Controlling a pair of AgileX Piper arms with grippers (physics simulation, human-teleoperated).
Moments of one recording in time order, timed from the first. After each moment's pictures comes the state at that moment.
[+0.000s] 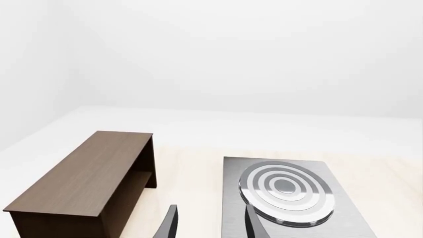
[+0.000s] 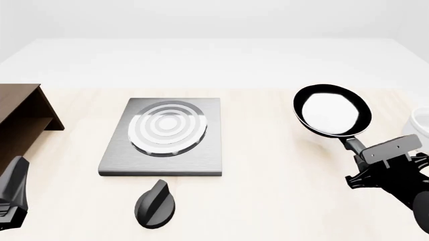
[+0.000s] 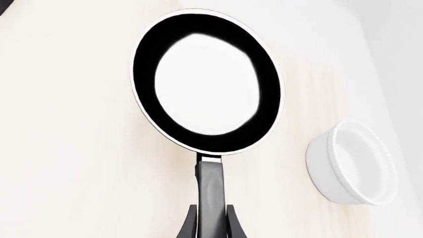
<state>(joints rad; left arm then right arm) 0.07 0.00 -0.10 0.07 -0.02 -0.14 1.26 -0.27 -0.37 -0.47</state>
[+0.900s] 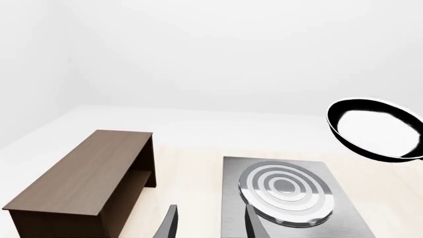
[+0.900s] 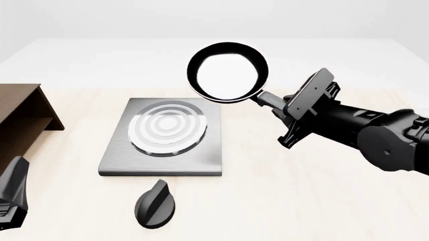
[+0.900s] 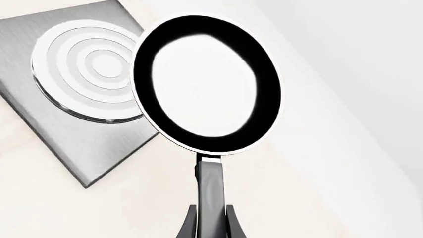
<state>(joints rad) 0.07 0.00 -0.10 0.07 -0.02 0.42 1.28 -0.74 -0.02 -0.52</state>
